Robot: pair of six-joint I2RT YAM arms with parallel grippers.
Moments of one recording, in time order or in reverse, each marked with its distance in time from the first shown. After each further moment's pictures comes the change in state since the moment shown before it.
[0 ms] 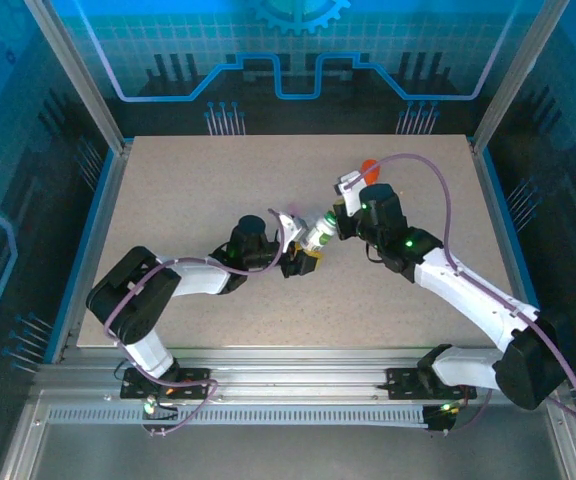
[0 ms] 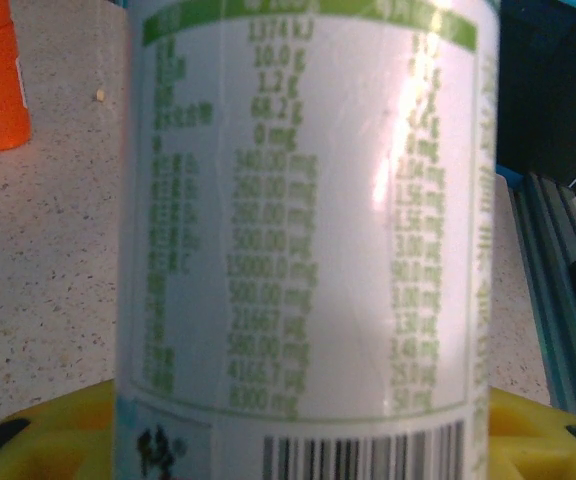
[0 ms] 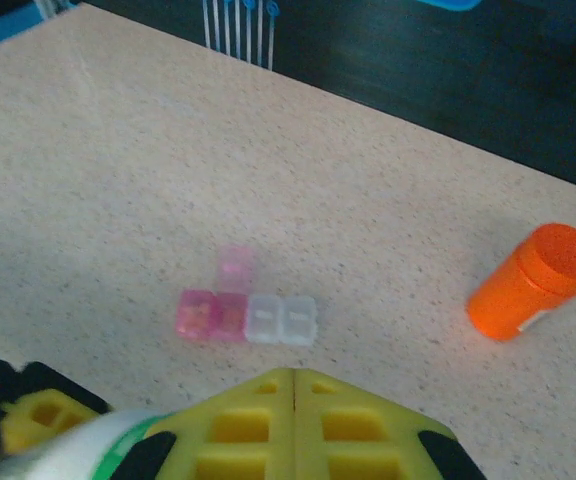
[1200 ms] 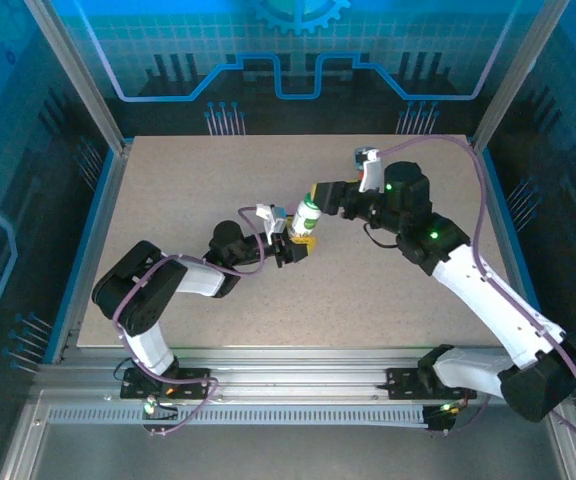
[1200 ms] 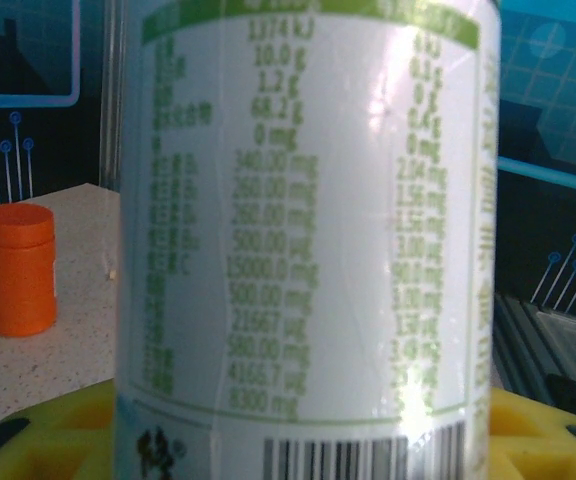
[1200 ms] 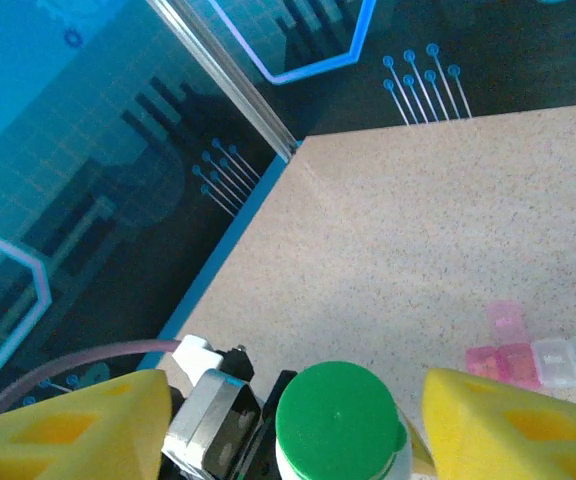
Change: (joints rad) left arm 0.072 0.057 -0.087 0.569 0.068 -0.166; right arm -0.027 -0.055 0.187 -0.046 -0.403 0.561
